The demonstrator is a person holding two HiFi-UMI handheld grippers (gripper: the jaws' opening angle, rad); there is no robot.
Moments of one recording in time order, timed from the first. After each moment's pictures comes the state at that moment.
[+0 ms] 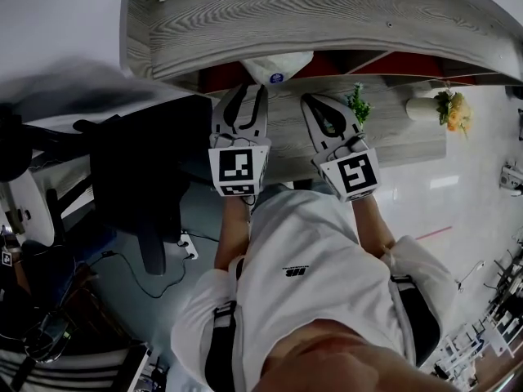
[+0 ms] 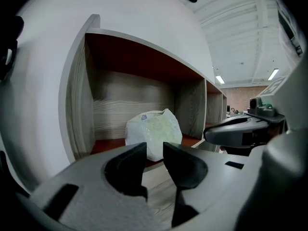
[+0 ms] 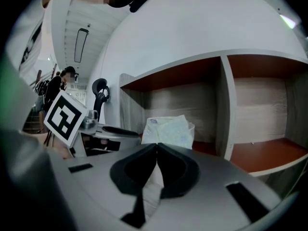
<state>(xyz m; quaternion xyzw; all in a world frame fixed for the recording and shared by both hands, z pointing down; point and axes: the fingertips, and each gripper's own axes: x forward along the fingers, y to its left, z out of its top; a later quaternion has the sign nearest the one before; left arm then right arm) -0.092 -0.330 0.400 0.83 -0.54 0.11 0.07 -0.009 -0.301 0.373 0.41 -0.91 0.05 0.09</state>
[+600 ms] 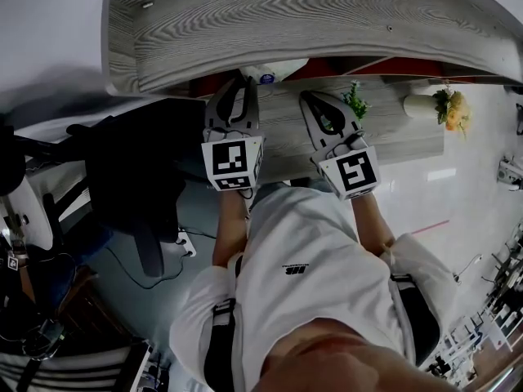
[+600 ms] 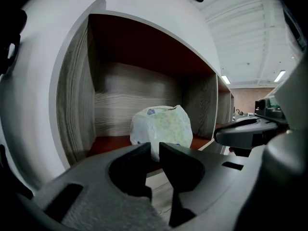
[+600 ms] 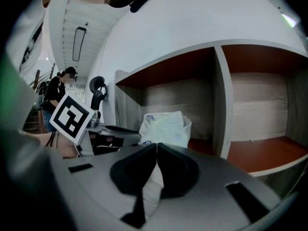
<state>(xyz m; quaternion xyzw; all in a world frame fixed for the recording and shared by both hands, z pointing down) -0.099 -0.353 0.414 0.81 -0.56 0.11 0.09 -0.001 -0.315 0.384 0.41 -0.91 0.06 0.10</state>
